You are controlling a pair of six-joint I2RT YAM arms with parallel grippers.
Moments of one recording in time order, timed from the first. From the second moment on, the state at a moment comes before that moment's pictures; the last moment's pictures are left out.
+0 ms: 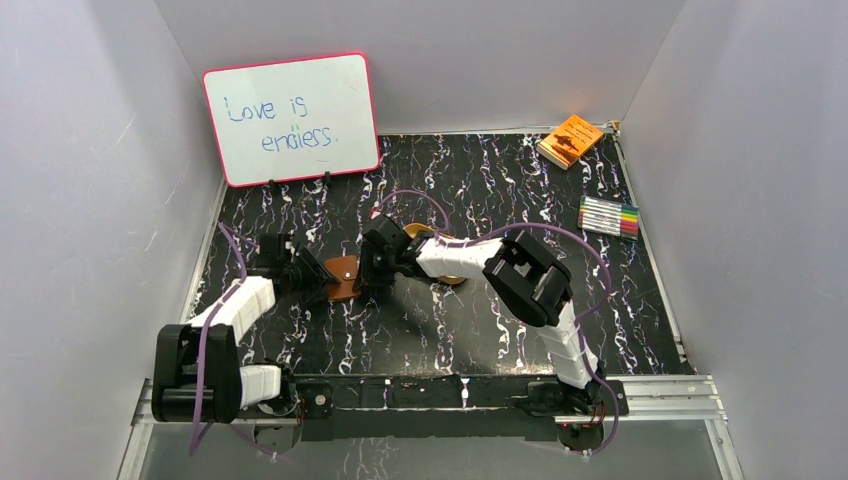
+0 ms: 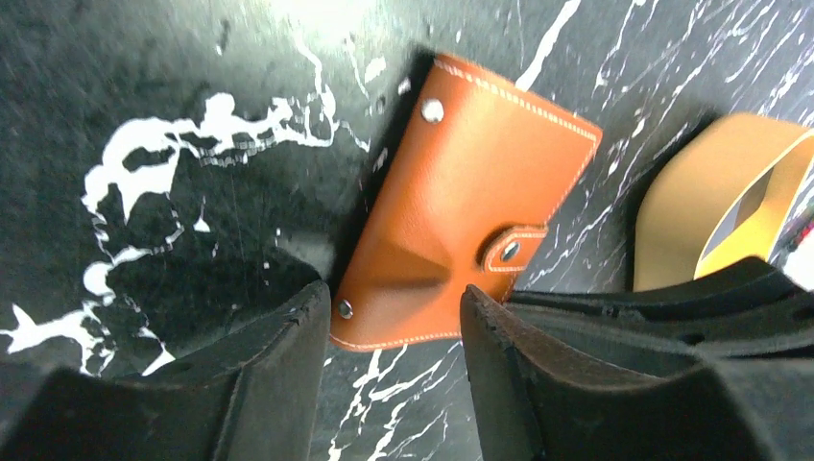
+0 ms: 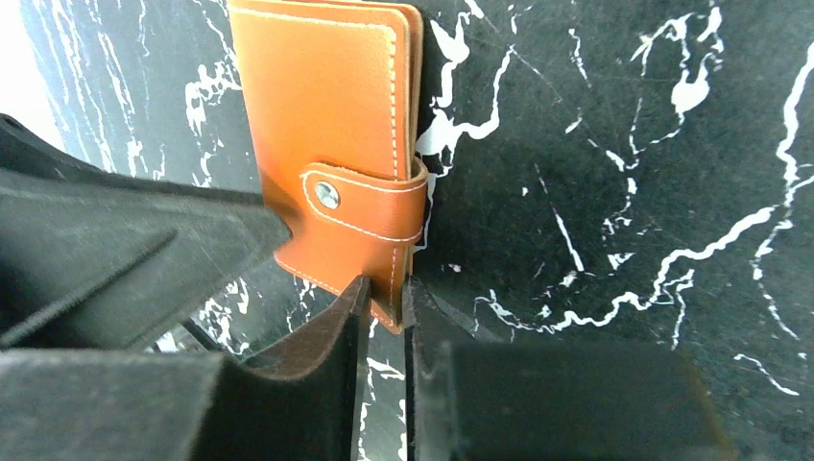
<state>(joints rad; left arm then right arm) -0.03 1.26 0.54 -0.31 0.25 -0.78 1.01 2.13 1.46 -0.18 -0.18 0.94</state>
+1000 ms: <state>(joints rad) -0.72 0.92 0.42 -0.38 0.11 -1.03 1.04 1.33 0.66 -0.33 -0.04 0.85</state>
